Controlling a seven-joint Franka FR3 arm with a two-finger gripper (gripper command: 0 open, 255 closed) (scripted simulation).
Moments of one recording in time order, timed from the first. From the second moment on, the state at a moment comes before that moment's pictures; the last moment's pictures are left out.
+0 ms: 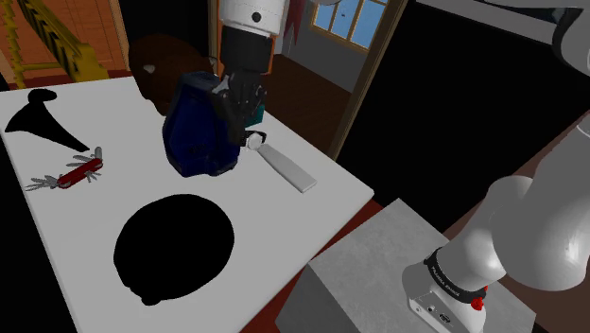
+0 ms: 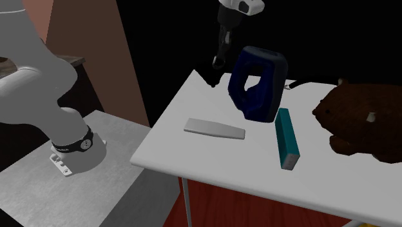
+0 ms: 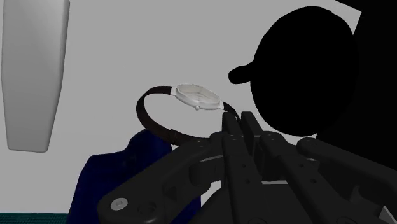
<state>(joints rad) 0.40 0.10 0.26 -1.72 0.25 1.76 0.20</state>
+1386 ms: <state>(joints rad) 0.61 0.33 0.37 -1.52 0.16 1.86 0.52</state>
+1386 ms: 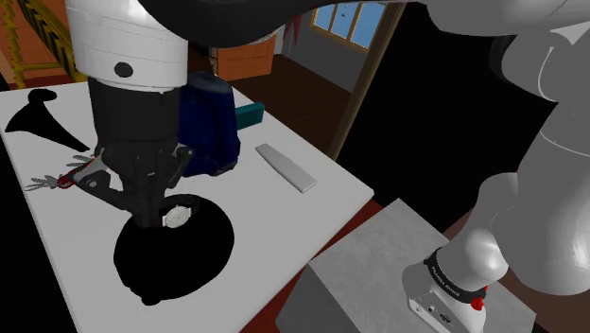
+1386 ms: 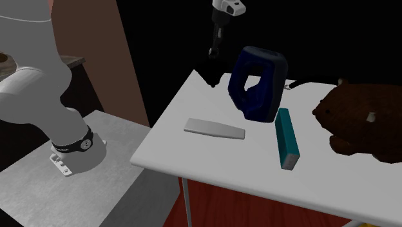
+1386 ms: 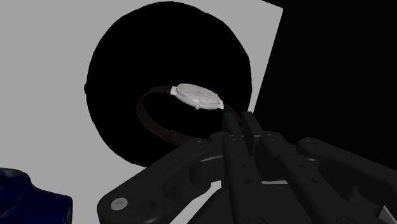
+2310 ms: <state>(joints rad) 0.61 0.35 0.37 -1.62 0.16 1.98 0.50</state>
